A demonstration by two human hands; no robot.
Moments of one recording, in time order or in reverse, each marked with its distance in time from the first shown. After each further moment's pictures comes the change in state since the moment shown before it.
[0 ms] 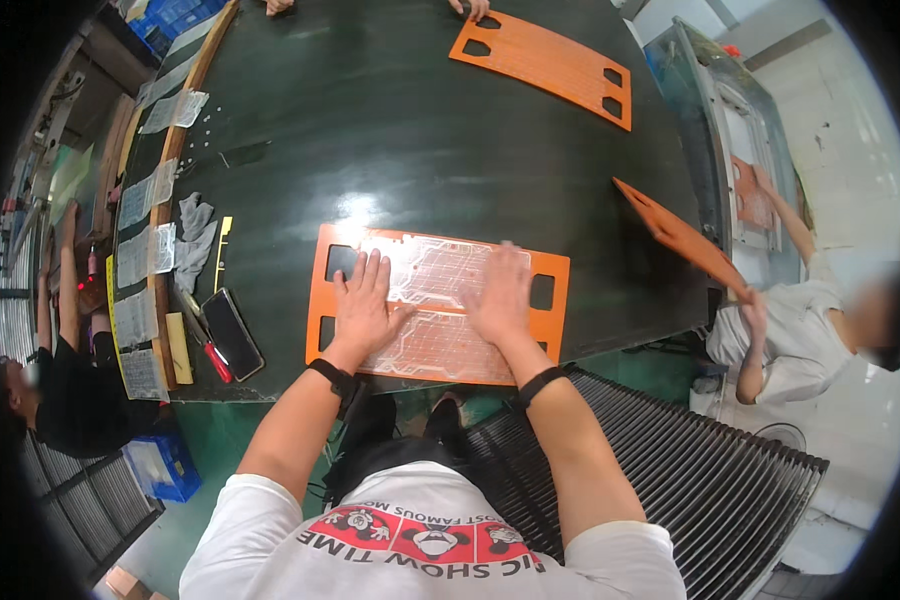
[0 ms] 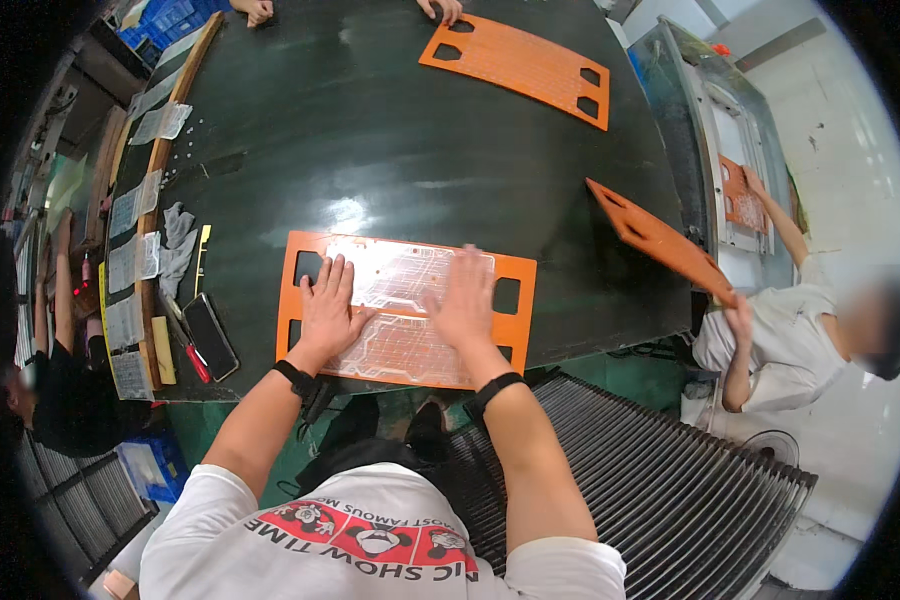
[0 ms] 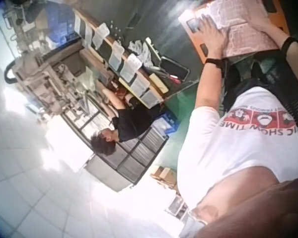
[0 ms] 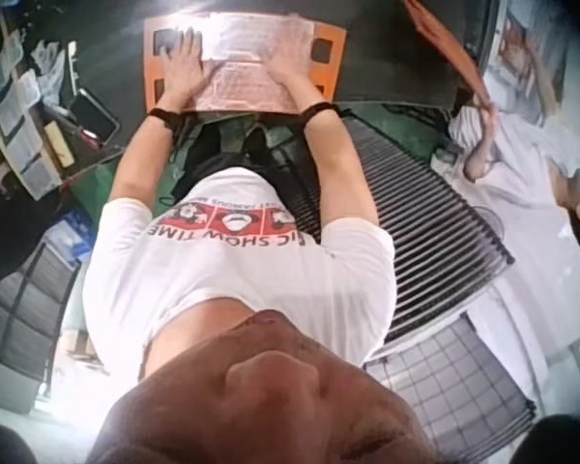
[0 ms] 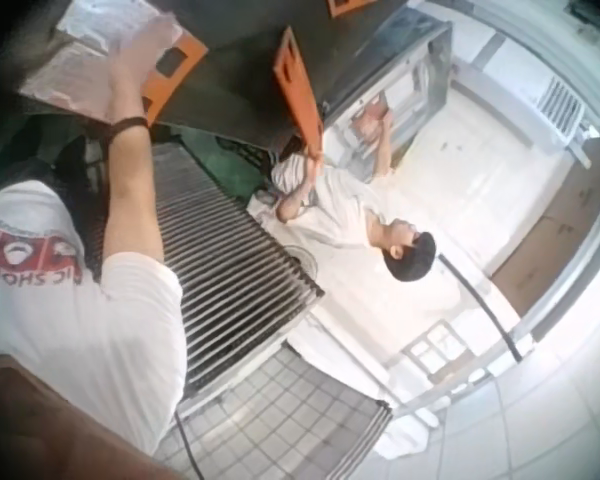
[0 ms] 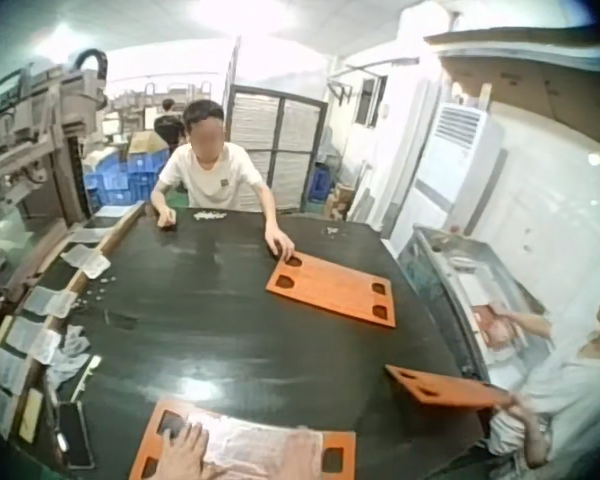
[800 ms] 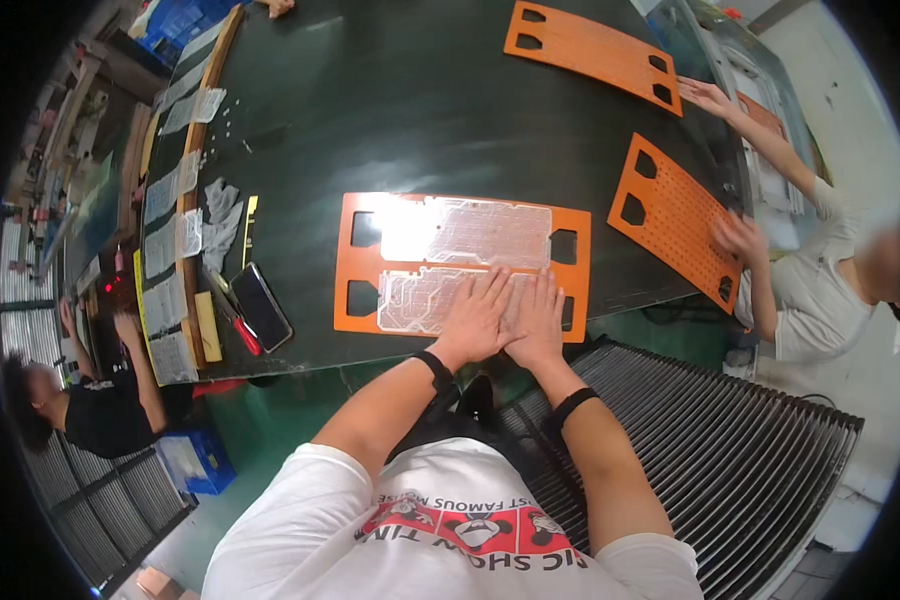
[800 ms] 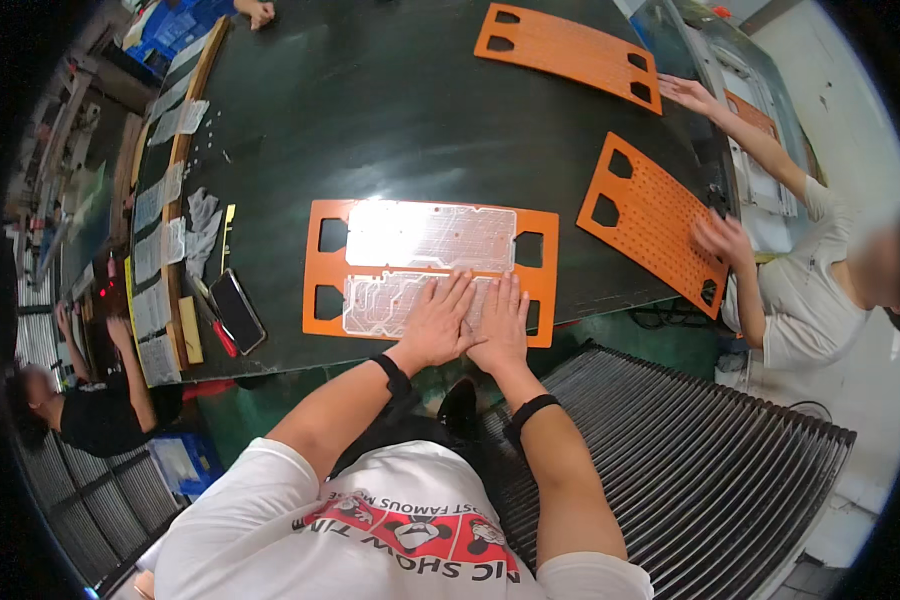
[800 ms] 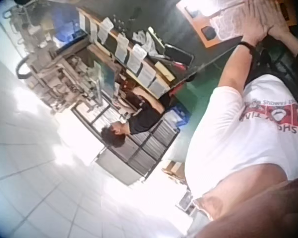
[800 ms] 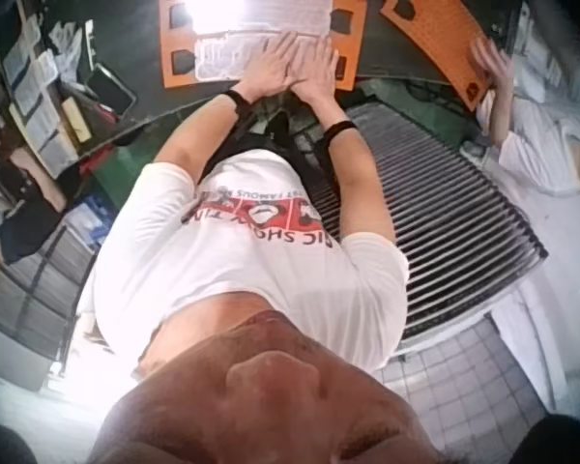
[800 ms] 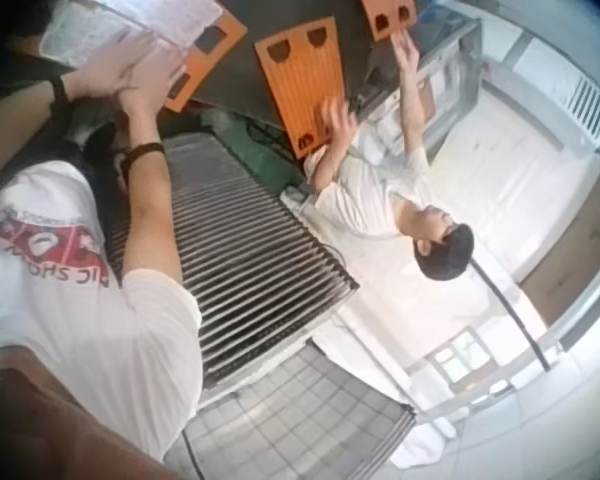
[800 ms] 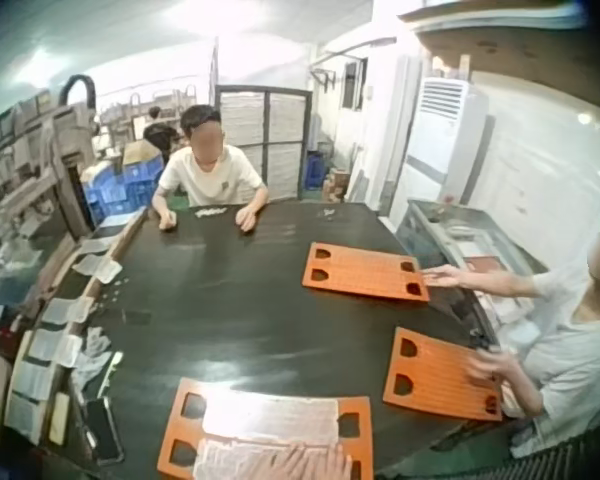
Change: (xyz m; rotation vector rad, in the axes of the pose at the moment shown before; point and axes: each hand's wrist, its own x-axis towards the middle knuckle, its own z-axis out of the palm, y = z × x) left_hand -0.040 0.095 0.049 -0.175 0.003 0.490; right_hand -0.103 -0.007 0.007 -0.091 -0.101 0.178
